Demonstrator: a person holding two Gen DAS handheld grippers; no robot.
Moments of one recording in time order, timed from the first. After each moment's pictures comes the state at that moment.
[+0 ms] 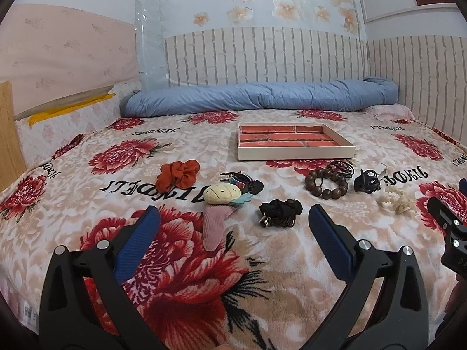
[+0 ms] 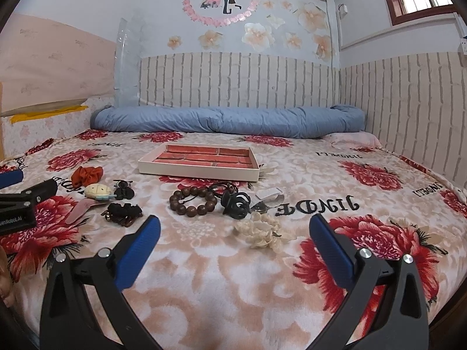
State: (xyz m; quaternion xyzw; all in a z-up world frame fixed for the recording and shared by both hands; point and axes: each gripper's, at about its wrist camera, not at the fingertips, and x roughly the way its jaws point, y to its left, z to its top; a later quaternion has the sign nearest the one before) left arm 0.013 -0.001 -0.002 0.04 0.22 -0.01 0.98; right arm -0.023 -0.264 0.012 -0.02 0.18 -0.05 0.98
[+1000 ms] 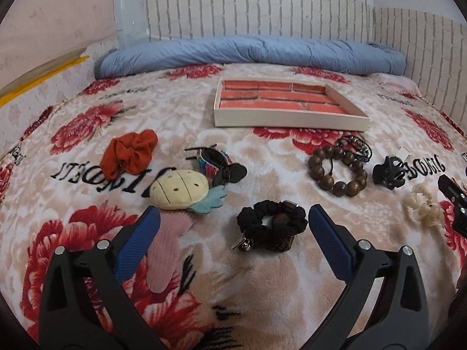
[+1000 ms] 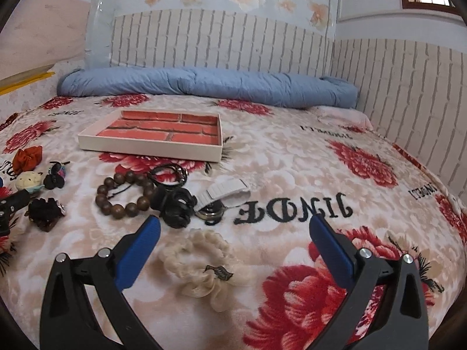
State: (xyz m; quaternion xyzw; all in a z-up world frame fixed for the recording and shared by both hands) left arm 0.133 -0.030 -0.043 0.03 0.34 -0.03 0.94; right arm 0.090 -0.321 -0.010 -0.04 0.28 -0.11 0.95
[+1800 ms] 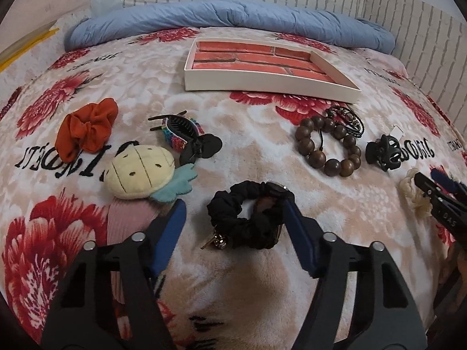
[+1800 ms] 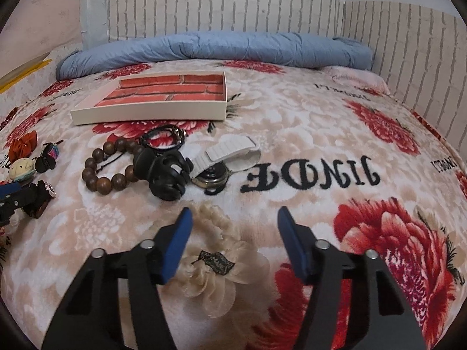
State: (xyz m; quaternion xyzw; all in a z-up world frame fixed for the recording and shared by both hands) left arm 0.165 -0.034 -0.064 0.01 0.42 -0.09 0.90; right arm 0.121 -0.339 -0.045 -0.01 0.37 -0.08 0.93
